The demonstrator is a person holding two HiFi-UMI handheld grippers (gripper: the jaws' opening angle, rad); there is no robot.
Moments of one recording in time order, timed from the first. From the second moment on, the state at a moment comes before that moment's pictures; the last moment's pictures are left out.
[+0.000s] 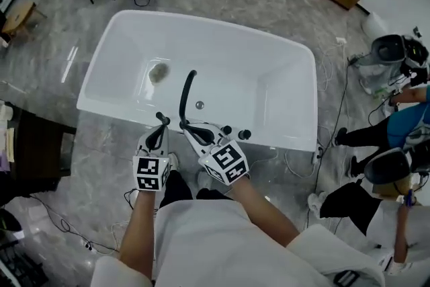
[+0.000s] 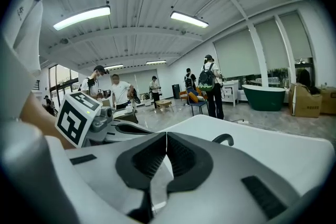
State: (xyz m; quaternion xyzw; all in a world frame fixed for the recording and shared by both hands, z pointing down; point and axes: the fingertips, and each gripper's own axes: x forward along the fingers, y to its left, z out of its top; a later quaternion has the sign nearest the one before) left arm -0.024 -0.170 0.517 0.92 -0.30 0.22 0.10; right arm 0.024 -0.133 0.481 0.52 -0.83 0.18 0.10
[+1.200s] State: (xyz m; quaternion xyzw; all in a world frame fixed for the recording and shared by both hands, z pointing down) left arm -0.138 -0.166 0.386 0.94 -0.32 0.11 0.06; right arm -0.026 -0.111 0.378 0.55 -0.83 0.10 0.06
